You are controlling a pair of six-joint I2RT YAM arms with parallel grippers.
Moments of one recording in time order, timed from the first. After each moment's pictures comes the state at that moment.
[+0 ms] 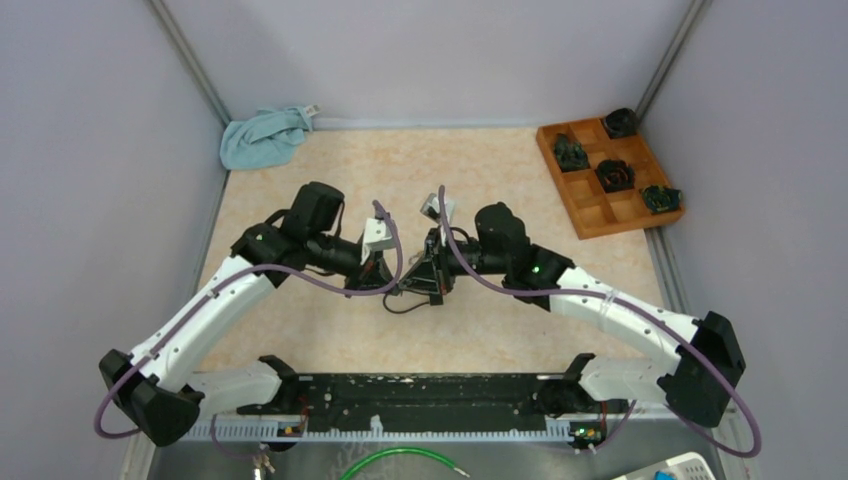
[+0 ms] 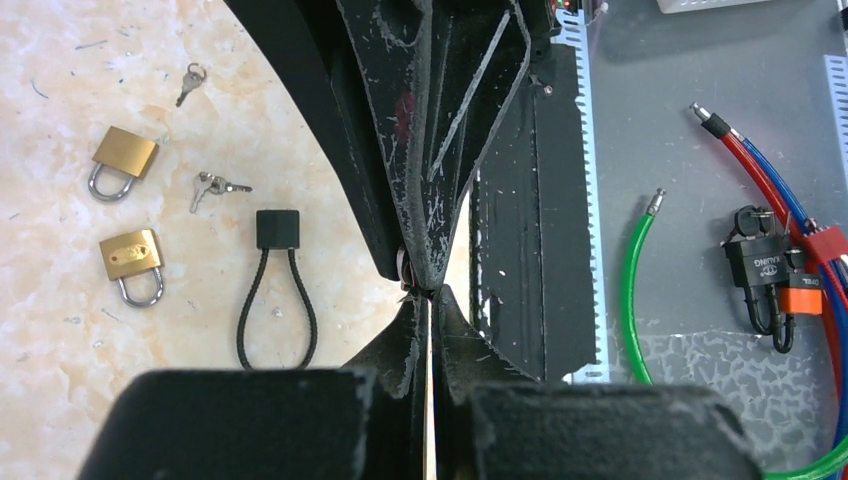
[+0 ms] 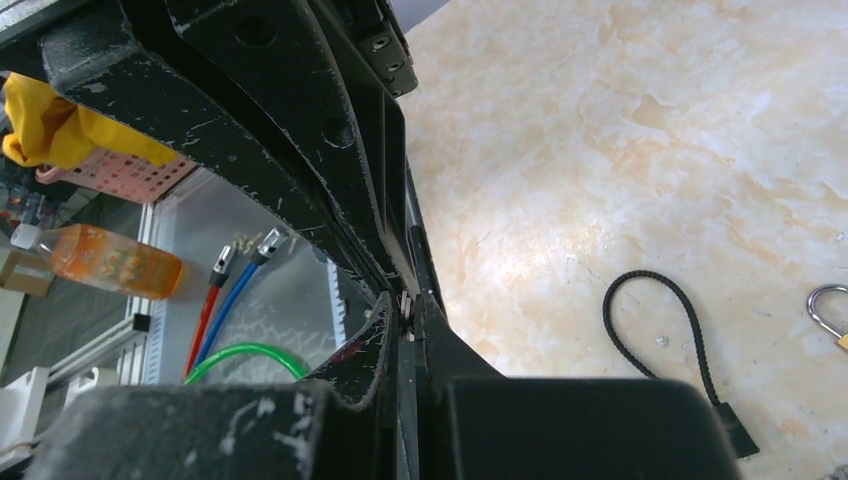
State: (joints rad) left arm -0.63 1.13 1.14 -0.82 0.87 0.46; right arm 0.87 1.16 0.90 0.00 -0.59 0.38
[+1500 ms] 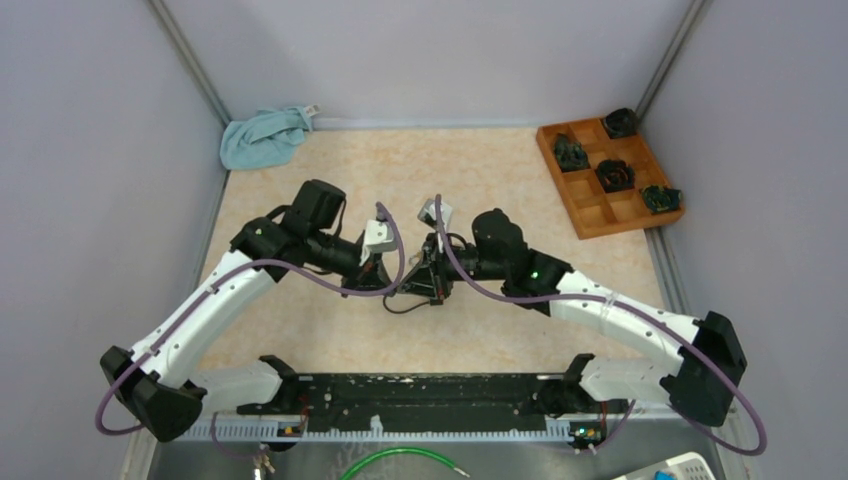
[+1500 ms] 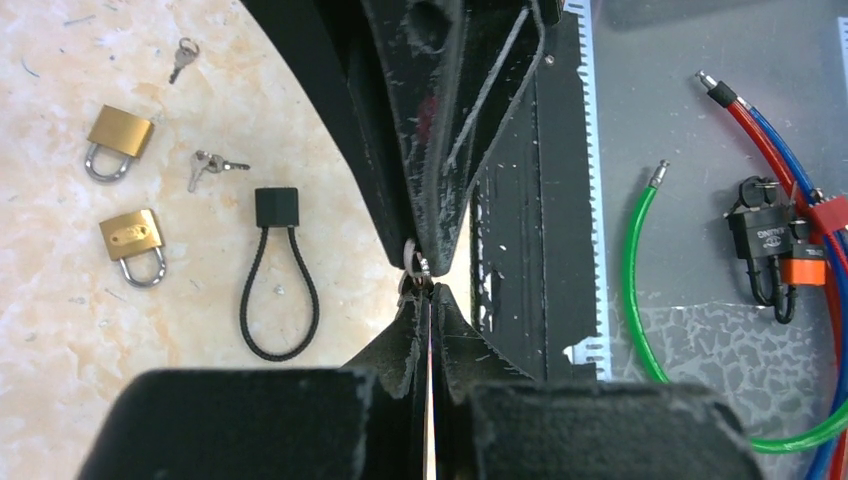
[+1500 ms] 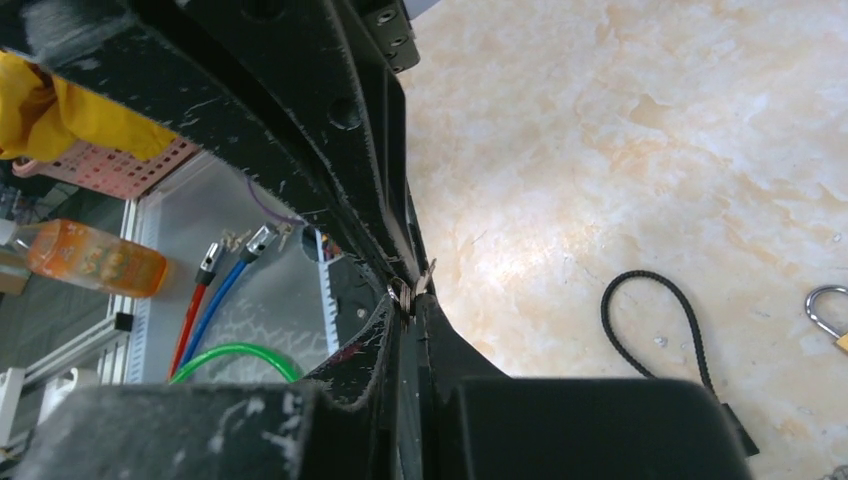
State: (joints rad) left arm -0.63 1.16 1.20 -0.92 0.85 0.54; right arm 0.91 1.14 0.87 0.01 -0.54 0.37
